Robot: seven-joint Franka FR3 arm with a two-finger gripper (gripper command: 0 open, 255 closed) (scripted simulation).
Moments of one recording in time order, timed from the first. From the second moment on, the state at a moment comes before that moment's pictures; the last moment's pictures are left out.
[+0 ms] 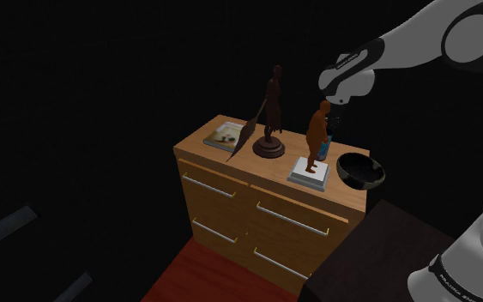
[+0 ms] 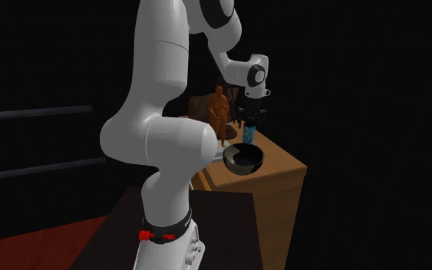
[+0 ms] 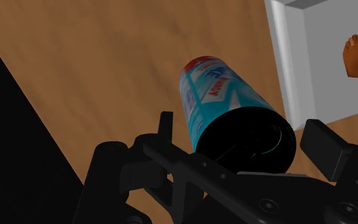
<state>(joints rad) -0.12 0.32 -0.35 -1.97 0.22 2.25 -0.61</state>
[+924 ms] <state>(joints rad) -0.11 0.32 -0.35 -1.97 0.22 2.23 -0.60</state>
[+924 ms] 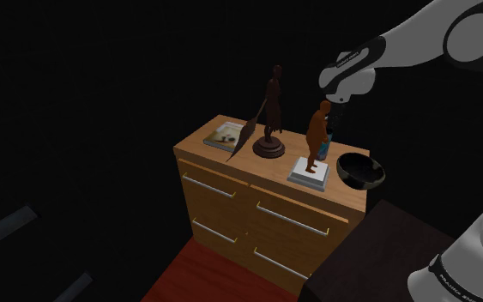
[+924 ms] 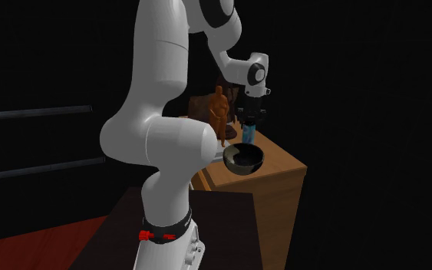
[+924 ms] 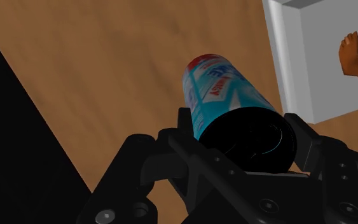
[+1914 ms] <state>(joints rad) -0.10 0.22 -0.37 -1.89 0.16 2.07 -0.56</state>
